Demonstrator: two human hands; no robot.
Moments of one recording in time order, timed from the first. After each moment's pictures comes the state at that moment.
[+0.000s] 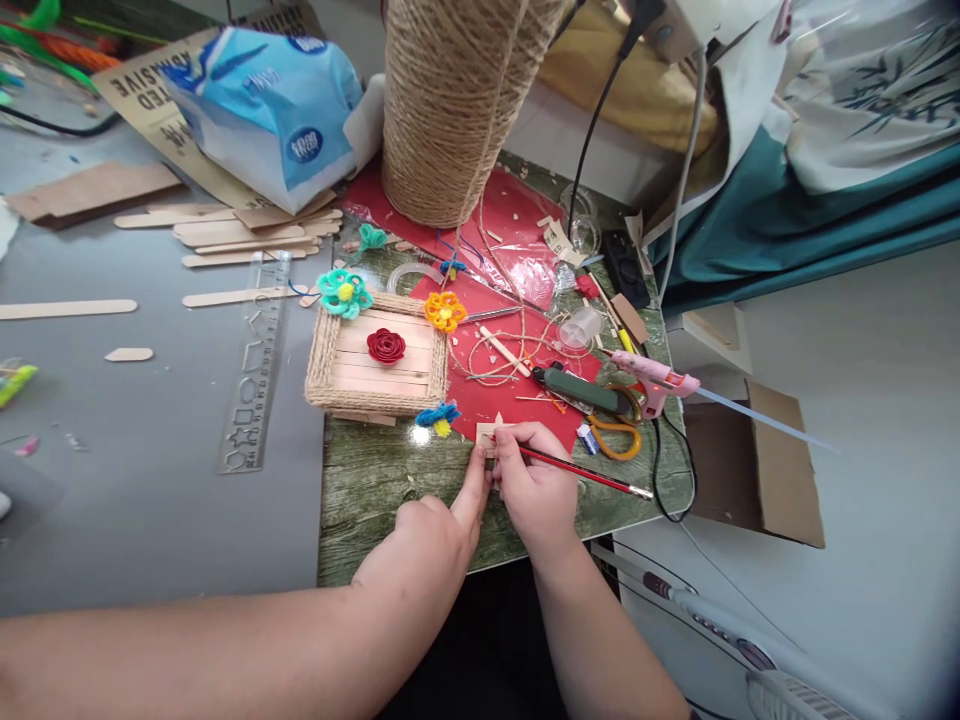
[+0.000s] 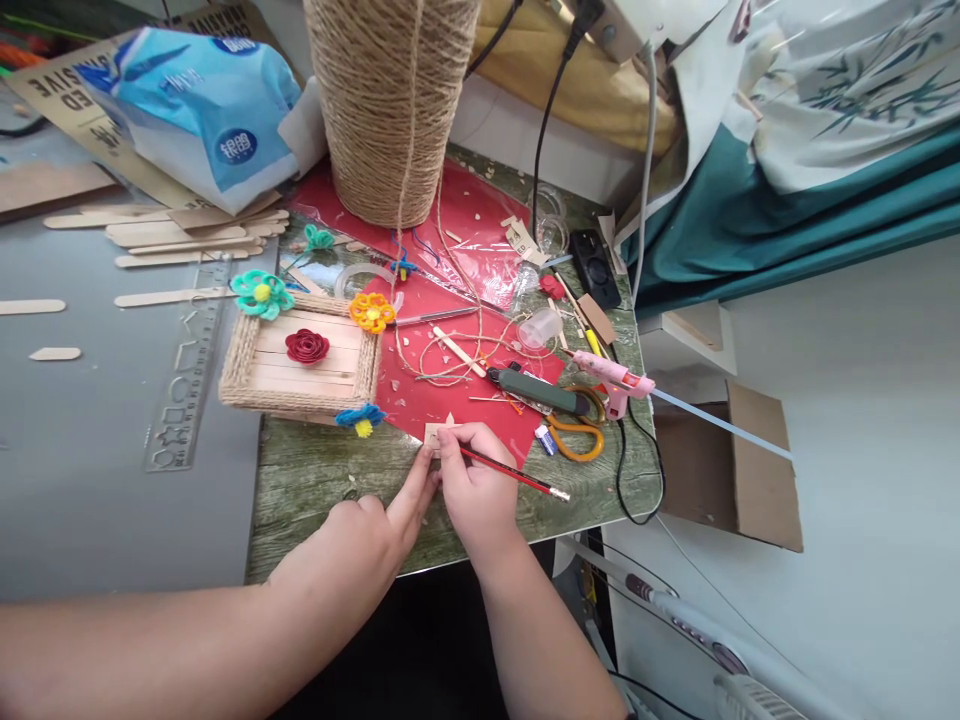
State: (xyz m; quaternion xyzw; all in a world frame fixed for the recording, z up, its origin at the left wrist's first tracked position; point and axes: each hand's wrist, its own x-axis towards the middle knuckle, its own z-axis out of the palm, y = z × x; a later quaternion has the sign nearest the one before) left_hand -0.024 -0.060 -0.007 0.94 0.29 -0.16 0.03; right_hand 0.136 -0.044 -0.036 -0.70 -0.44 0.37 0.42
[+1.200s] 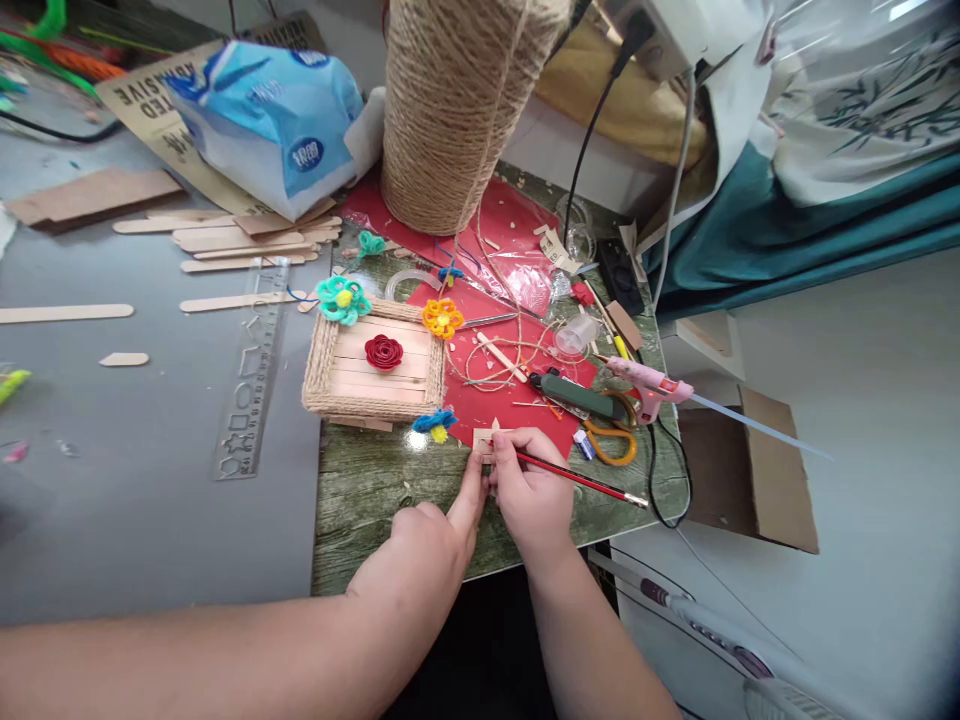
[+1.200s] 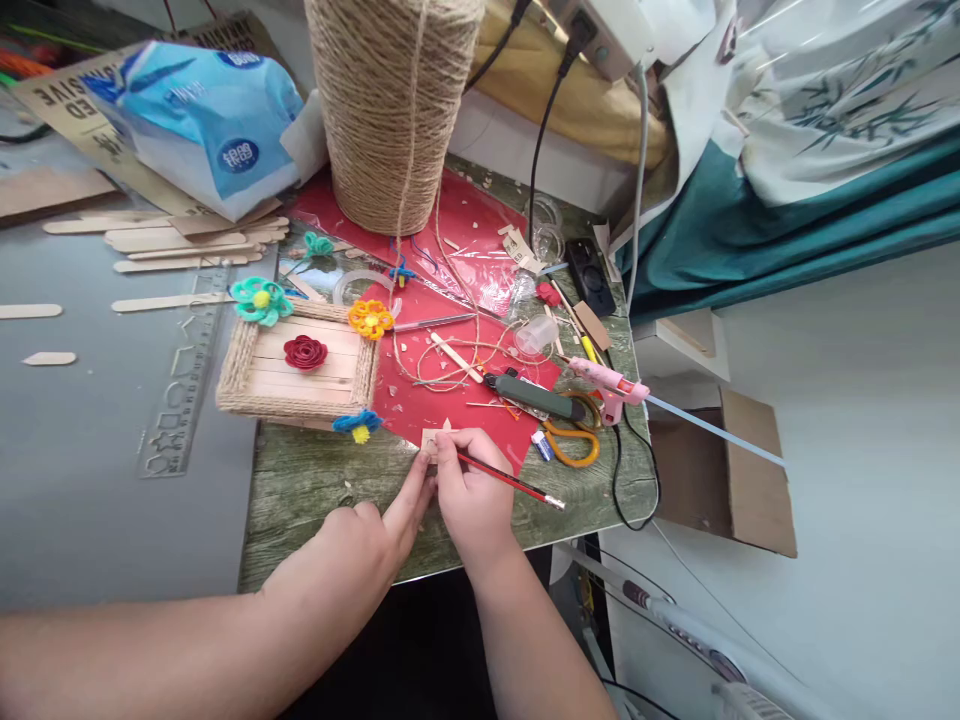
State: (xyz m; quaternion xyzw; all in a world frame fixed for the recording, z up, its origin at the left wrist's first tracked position) left_hand -0.022 -0.055 -0.002 0.94 0.27 -0.19 0.02; right_hand 0.136 -0.044 -0.036 -0.71 -0.46 0.34 0.41
